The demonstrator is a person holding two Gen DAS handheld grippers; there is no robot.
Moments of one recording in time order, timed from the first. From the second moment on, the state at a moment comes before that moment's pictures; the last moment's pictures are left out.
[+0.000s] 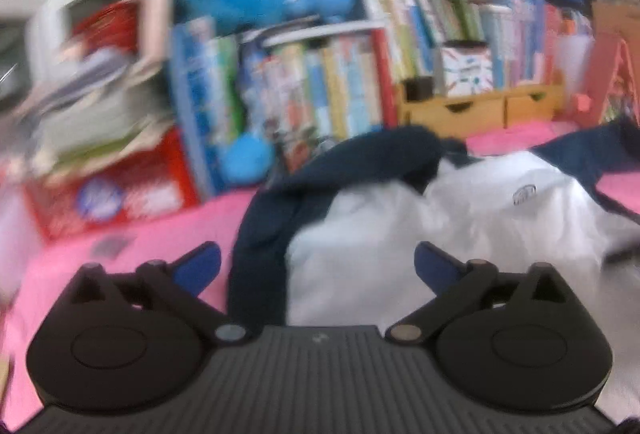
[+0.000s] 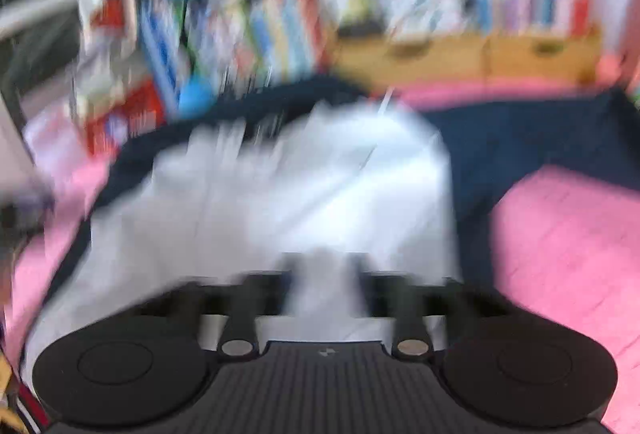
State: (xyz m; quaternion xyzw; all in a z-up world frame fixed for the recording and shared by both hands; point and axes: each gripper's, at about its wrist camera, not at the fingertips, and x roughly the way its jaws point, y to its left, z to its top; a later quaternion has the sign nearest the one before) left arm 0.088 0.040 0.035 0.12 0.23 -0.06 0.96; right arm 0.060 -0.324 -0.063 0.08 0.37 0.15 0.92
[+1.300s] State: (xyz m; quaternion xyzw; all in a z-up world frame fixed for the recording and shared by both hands) left arm 0.158 0.335 -0.017 0.01 0.39 0.20 0.90; right arm 0.045 -0.305 -0.082 0.07 0.33 0.12 0.93
